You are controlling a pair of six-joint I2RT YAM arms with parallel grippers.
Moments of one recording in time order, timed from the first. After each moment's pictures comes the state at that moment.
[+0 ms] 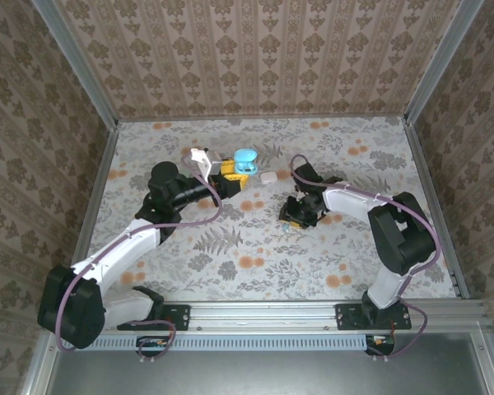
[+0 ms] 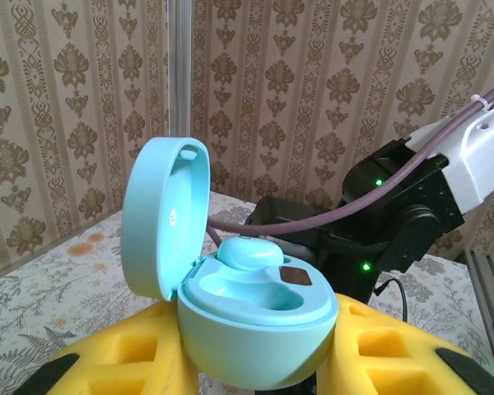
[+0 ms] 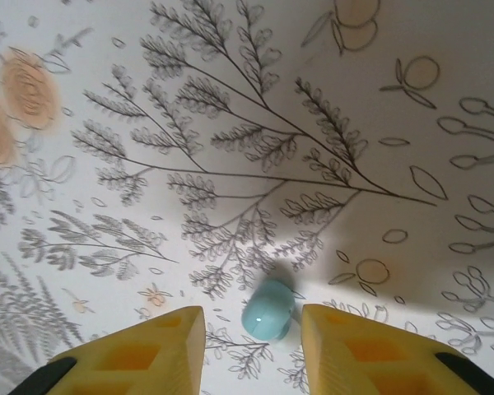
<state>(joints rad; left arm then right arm) -0.52 1.18 0.73 0.47 0.73 -0.10 0.46 1.74 1.04 -0.58 -0.28 0.77</state>
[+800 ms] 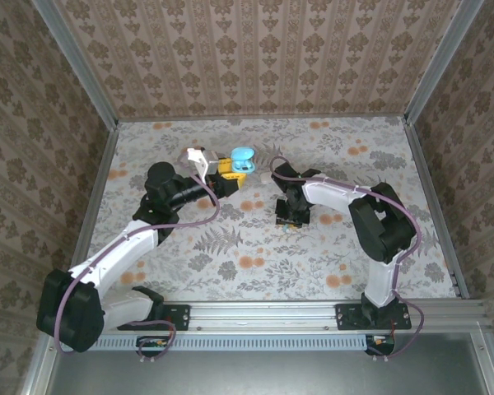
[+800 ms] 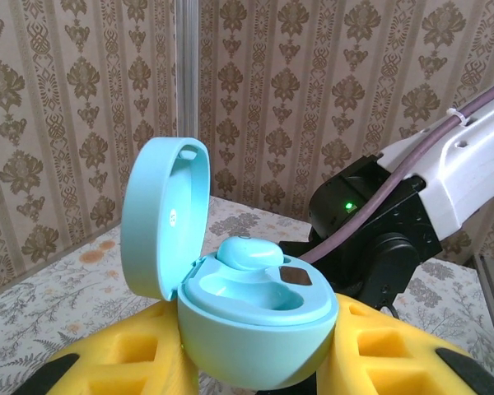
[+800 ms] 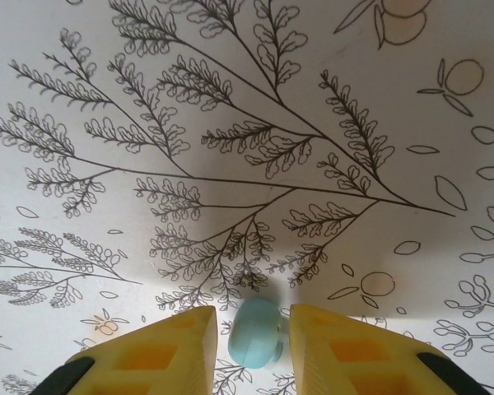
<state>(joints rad) -0.50 1.16 0.73 0.48 0.73 -0.10 0.55 1.89 1.24 -0.80 -0.11 0.72</state>
